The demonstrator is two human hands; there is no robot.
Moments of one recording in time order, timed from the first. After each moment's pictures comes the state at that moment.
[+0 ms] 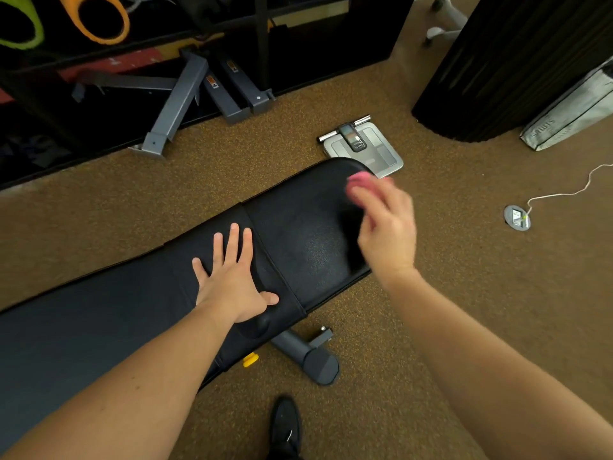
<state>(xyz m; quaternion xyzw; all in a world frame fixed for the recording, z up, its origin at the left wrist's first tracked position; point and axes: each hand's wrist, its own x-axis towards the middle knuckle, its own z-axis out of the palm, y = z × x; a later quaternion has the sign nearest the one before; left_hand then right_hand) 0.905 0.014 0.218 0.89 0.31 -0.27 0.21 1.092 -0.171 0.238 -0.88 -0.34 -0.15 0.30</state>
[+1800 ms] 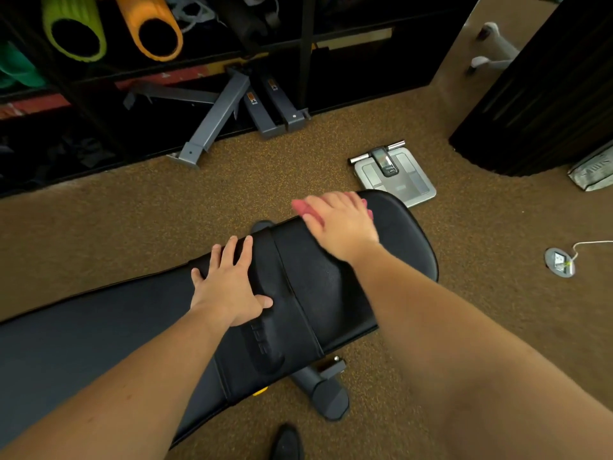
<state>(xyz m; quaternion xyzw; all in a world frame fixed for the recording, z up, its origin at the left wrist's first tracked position) 0.914 0.064 0.218 0.88 0.37 -0.22 0.20 1.137 -0.044 0.197 -0.86 -0.50 0.06 0.06</state>
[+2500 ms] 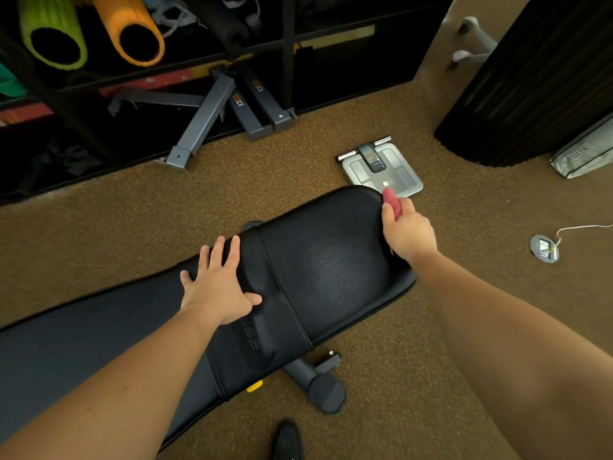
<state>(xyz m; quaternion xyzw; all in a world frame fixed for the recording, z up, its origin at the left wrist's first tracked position) 0.913 0.062 0.216 0.87 0.38 -0.23 0.20 1.189 -0.150 0.212 -0.95 -0.12 0.17 0.22</state>
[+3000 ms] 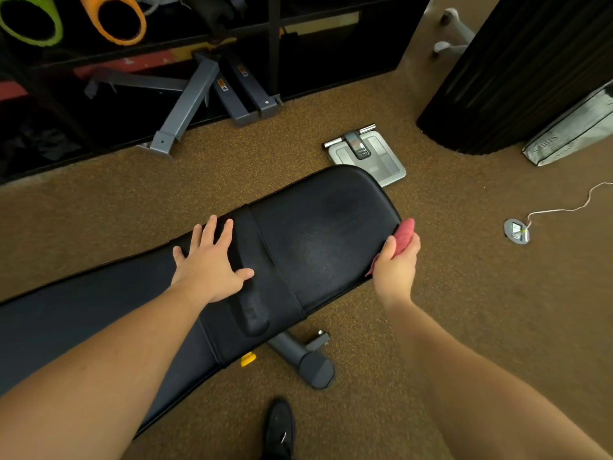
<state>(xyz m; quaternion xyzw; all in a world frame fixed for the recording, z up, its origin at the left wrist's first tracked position) 0.899 0.061 0.220 0.90 0.34 -0.20 0.20 1.073 -0.200 0.198 -0.87 0.08 0.12 0.47</state>
